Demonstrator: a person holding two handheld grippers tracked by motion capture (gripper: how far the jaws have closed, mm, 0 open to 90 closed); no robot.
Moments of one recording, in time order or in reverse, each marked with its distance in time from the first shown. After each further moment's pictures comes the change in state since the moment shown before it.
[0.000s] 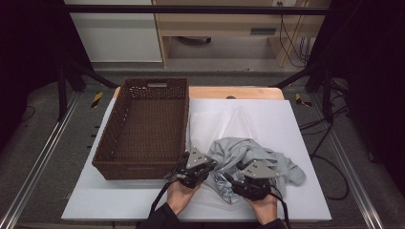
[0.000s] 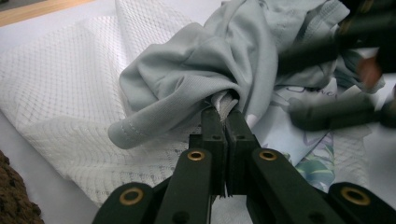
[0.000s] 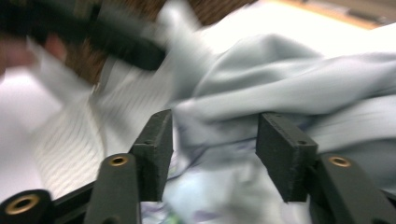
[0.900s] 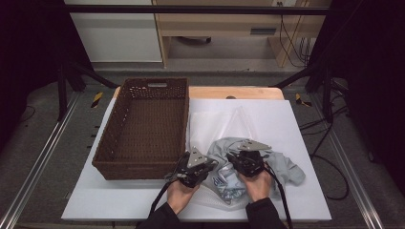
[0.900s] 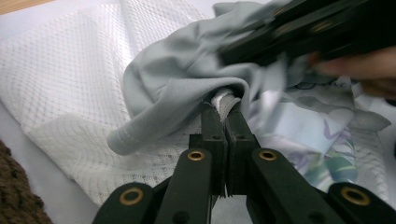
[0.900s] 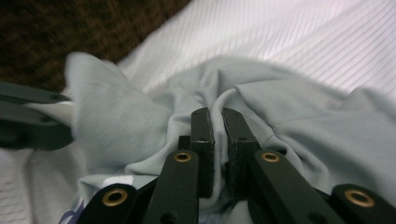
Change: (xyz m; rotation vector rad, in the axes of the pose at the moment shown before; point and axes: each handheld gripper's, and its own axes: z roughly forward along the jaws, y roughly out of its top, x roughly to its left) left arm 0.005 -0.001 0.004 0.021 0.007 -0.018; right arm -0.032 0.026 0.044 0.114 0.008 0.129
